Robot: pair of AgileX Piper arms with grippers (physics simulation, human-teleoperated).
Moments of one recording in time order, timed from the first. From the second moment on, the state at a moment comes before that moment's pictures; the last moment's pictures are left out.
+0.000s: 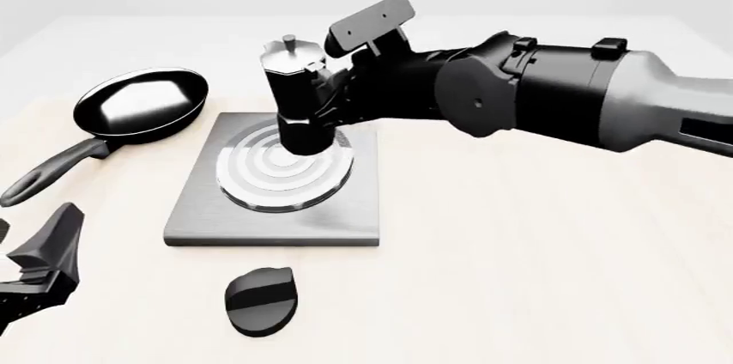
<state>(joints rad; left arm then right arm) 0.04 0.30 0.00 -0.23 -0.15 0.74 1.66 -1.29 0.18 -0.07</state>
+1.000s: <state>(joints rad) 0.04 0.39 0.00 -0.31 -0.15 0.75 1.97 -1.43 0.02 0.01</state>
